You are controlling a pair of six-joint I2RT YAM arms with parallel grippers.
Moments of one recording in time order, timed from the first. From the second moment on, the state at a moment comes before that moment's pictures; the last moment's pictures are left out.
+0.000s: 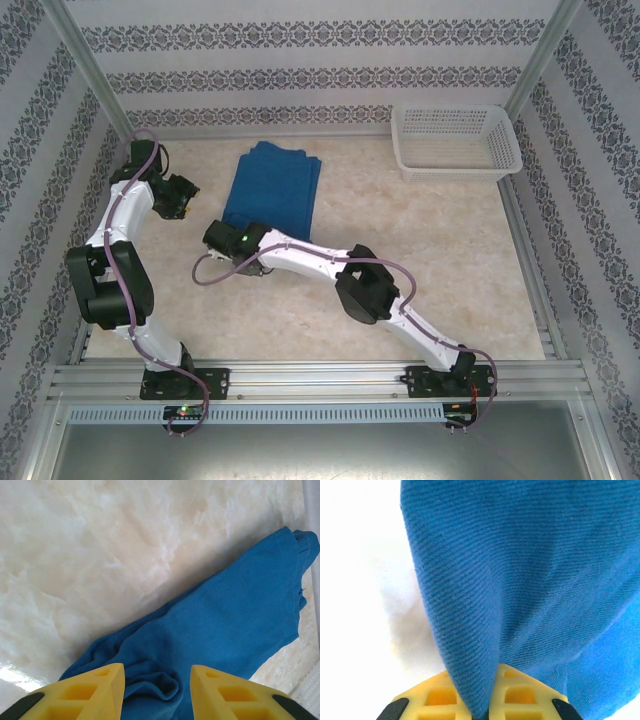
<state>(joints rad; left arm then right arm) 0.21 1.71 1.41 -0.80 0.28 -0.89 1.06 2.50 2.30 -1.05 0.35 -0.30</state>
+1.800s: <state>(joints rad) 0.01 1.27 0.96 -0.78 0.32 -0.98 0.80 2.65 2.57 -1.35 -0.63 -0.05</state>
